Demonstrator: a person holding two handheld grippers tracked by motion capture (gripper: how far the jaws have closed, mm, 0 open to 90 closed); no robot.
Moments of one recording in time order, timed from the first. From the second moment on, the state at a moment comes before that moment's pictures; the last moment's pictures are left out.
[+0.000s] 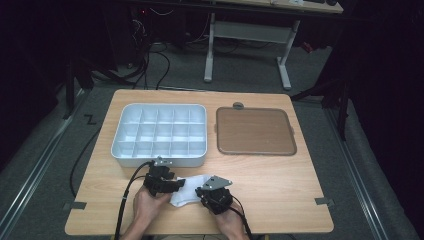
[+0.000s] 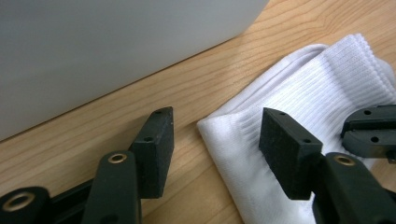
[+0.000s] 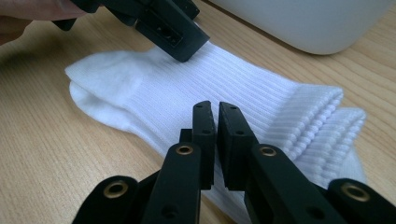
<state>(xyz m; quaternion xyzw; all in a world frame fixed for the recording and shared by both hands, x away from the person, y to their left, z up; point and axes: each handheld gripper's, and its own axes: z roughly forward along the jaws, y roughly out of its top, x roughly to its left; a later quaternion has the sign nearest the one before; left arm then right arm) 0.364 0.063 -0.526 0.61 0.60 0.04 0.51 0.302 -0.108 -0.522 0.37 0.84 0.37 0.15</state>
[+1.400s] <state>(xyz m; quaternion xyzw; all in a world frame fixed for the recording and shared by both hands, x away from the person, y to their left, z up) 0.350 0.074 -0.510 0.62 0.57 -0.01 0.53 0.298 -0.108 -0.516 0.36 0.84 0.38 0.16</state>
